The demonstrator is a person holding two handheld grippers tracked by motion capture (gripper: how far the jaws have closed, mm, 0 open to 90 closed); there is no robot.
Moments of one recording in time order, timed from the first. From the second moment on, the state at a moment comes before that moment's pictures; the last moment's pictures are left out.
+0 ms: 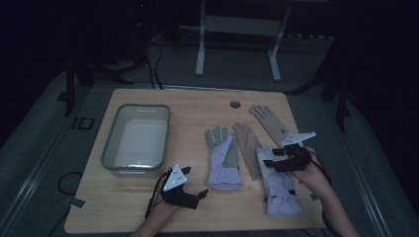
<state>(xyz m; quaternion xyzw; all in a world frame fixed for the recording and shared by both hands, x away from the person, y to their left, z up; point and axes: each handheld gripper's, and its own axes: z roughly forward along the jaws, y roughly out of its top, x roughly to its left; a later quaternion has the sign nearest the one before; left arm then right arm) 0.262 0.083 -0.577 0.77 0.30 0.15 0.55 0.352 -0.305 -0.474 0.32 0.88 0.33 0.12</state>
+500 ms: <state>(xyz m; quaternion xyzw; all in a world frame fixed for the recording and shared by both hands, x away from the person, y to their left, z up) 0.262 0.082 -0.577 0.77 0.30 0.16 0.54 0.328 -0.332 -0.481 0.30 0.90 0.29 0.13</state>
